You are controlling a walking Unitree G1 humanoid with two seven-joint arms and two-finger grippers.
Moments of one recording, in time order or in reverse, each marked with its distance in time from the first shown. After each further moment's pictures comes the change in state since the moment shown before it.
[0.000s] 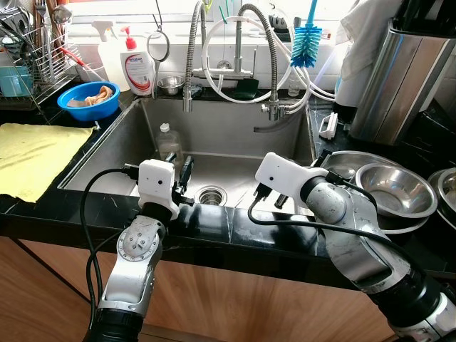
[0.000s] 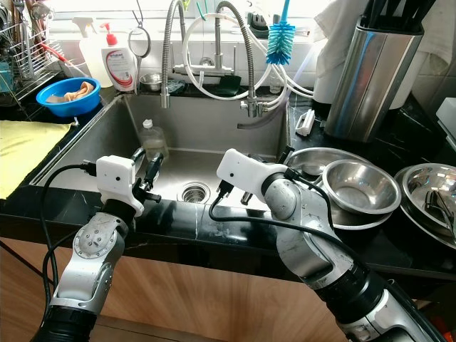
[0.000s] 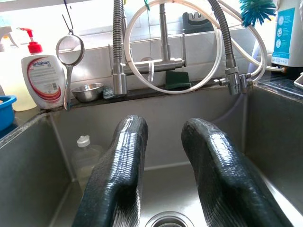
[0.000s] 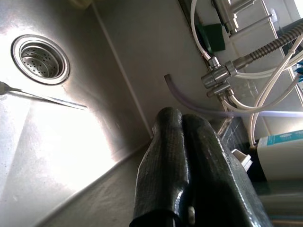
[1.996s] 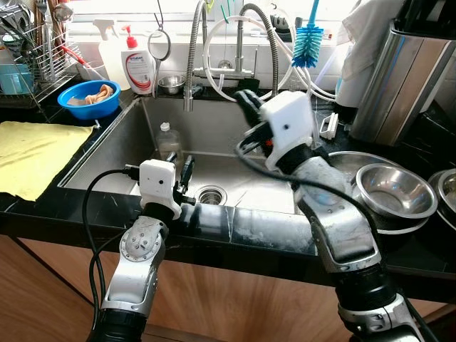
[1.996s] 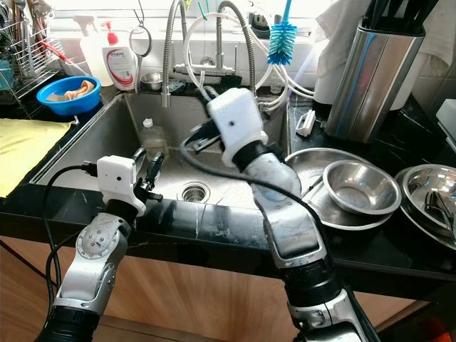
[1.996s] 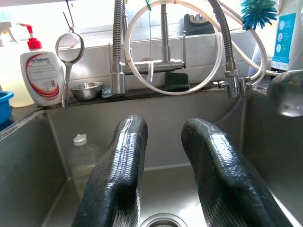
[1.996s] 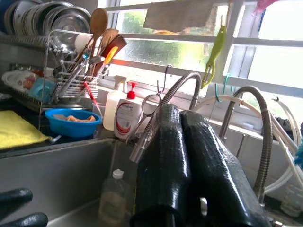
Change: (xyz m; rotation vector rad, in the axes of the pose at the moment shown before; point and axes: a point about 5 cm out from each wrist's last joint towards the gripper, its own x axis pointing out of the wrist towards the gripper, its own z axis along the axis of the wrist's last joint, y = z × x) left arm 0.001 -0.003 0.000 -0.023 -0.006 0.016; right arm 0.001 -0.026 0.065 0.745 -0.719 -0.129
